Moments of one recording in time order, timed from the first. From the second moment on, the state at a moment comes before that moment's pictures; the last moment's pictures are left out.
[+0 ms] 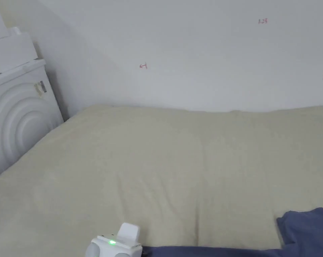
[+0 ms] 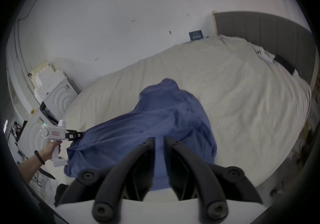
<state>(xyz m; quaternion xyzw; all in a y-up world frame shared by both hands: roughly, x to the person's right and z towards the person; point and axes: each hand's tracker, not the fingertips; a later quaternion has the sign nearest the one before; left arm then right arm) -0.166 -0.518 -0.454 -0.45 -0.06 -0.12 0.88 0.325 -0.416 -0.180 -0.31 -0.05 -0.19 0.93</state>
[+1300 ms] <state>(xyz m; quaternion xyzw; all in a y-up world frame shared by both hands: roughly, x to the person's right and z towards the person) -0.259 -0.449 -0.295 -0.38 -0.17 0.14 0.90 0.405 -0.399 -0.240 -0.36 -0.01 -0.15 0.92</state>
